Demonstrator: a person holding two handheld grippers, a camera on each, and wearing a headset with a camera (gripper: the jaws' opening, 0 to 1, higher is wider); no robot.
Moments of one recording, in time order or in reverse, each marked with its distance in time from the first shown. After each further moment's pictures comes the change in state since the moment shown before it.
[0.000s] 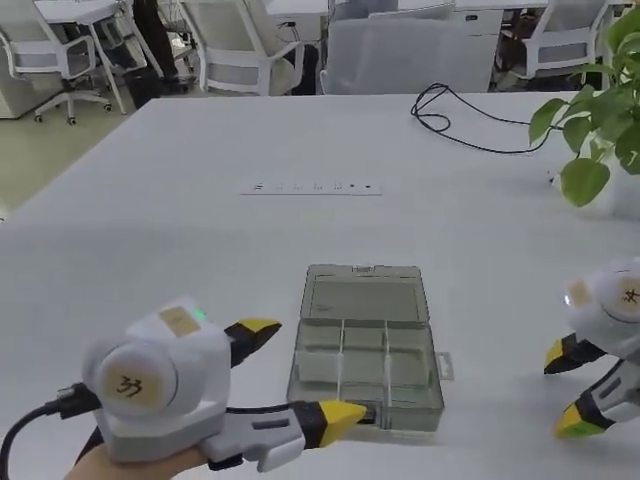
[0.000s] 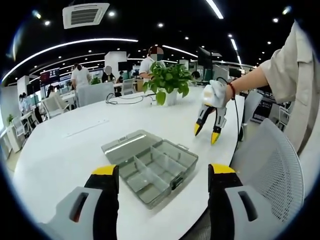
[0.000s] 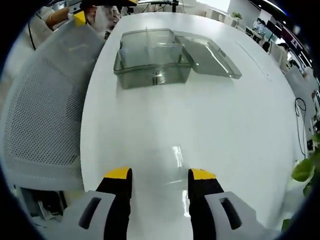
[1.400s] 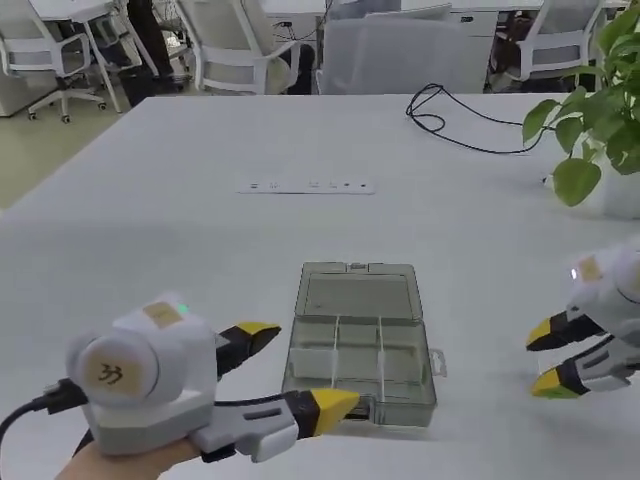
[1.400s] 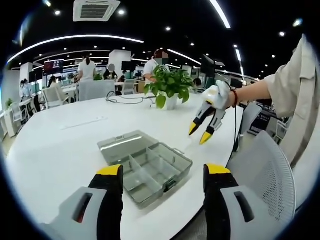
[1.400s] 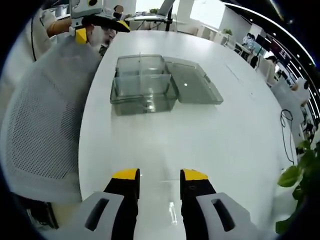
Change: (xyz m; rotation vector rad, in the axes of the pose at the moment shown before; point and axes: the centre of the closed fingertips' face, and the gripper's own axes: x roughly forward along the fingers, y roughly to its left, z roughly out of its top) left arm -0.003 -0.005 0.003 -0.116 -0.041 -0.026; right arm -0.025 -0.018 0.037 -0.013 -0.180 -0.137
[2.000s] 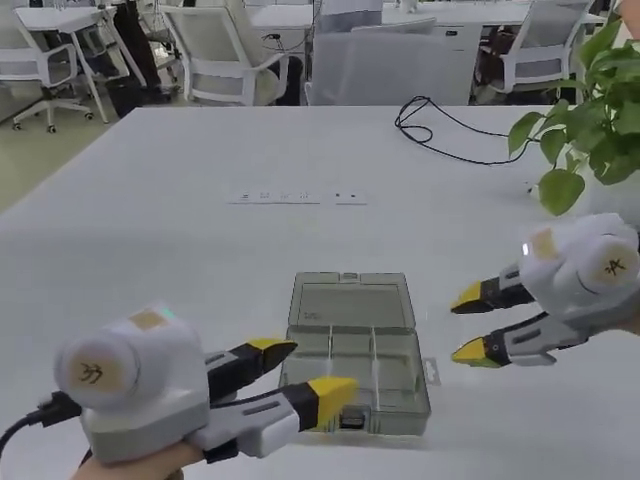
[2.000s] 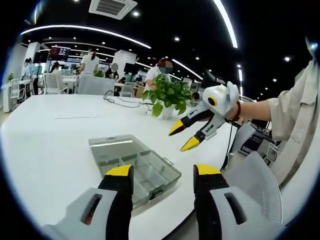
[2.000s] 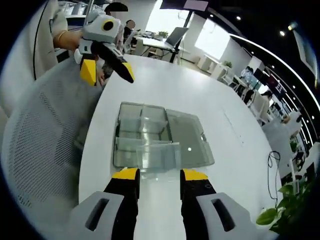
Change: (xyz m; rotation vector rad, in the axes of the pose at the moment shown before) left arm 0.003 -0.010 0.010 -0.153 -0.076 -0.062; right arm -0.004 0.004 0.104 -0.147 -0.201 -0.082
